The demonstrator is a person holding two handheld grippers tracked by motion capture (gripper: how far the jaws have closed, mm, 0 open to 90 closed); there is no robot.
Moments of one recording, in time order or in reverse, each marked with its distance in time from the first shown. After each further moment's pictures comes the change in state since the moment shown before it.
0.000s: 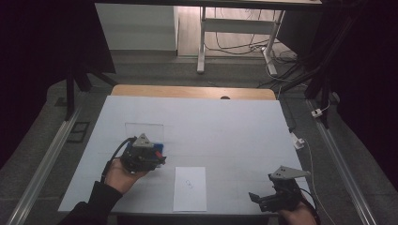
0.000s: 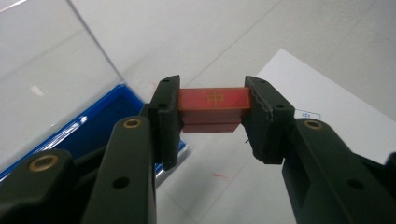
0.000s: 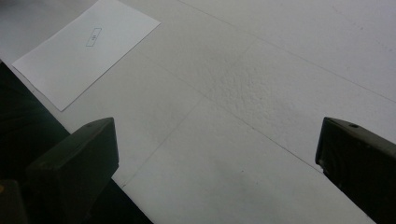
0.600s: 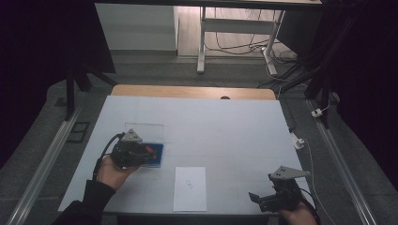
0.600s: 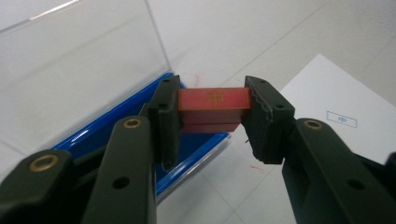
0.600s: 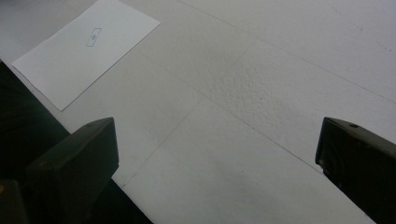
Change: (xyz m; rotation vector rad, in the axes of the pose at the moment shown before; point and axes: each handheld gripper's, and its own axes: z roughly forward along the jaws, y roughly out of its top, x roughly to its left) left arm 0.026 -0.010 -0.011 -0.017 0.062 -0.081; right arm 0.000 0.000 0.000 -0.002 -0.001 -0.002
